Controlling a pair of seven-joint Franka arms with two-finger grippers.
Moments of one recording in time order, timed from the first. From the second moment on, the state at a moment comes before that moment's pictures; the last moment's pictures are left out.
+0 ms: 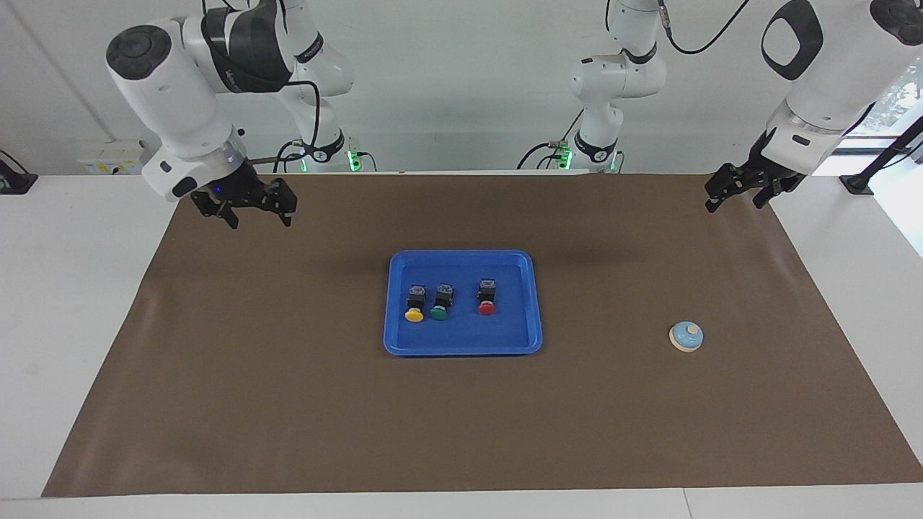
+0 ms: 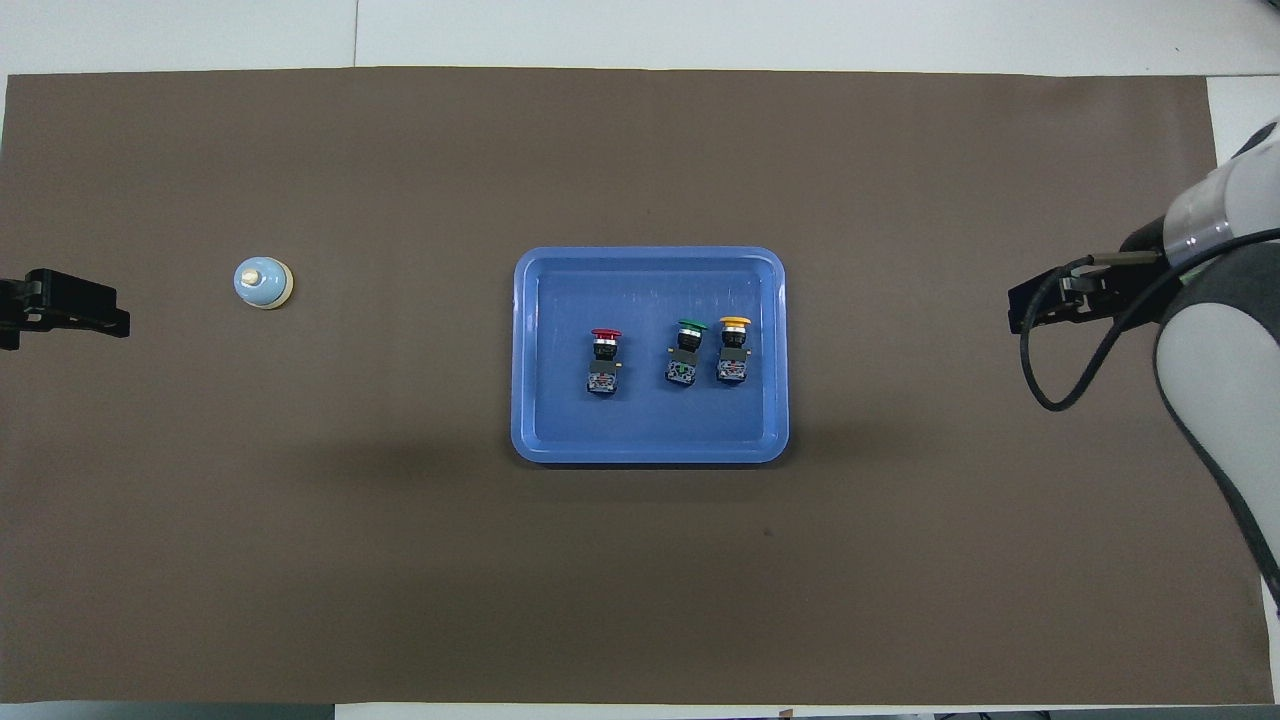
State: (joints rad) left arm -0.02 -0.03 0.04 -1.68 -0.02 1.61 0.00; right arm 0.01 0.00 0.03 -1.69 0.02 1.58 0.03
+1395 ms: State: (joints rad) left arm -0.02 -0.03 0.04 -1.68 -0.02 1.61 0.00; right arm -0.04 -0.07 0.03 -1.70 -0.01 1.54 -0.02
